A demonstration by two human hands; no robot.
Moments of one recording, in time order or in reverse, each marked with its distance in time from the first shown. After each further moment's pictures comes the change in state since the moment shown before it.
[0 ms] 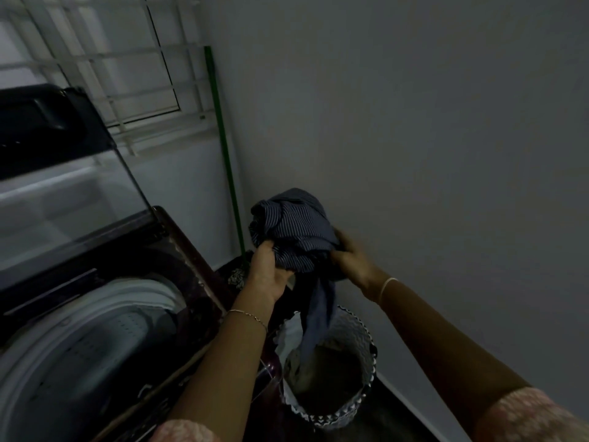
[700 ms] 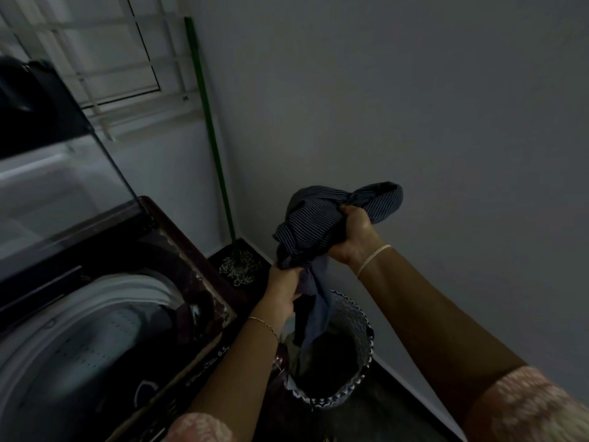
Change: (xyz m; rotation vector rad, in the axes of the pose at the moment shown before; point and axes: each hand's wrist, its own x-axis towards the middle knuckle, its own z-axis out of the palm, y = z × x) left_hand 0.009 -0.046 -0.022 0.367 0.150 -0.136; right_hand 0.016 -0.052 0.026 0.994 0.221 0.475
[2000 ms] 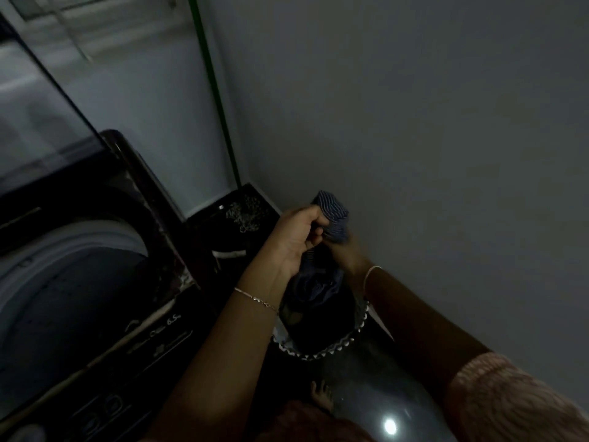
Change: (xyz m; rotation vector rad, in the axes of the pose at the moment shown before) left_hand 0.002 0.004 0.061 0.099 -0.108 0.010; right_hand 0.111 0.065 -0.142 -0.890 0.037 -0.151
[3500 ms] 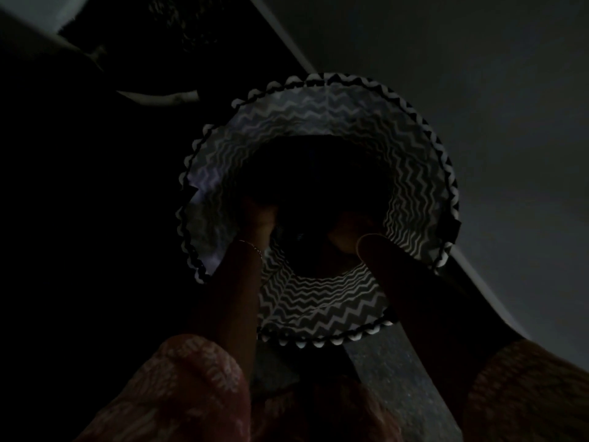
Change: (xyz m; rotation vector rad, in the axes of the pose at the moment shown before) left_hand 0.372 -0.528 -0.179 0.485 0.406 -0.587; right_hand 0.246 0.392 0.040 -1.031 -0.552 0.360
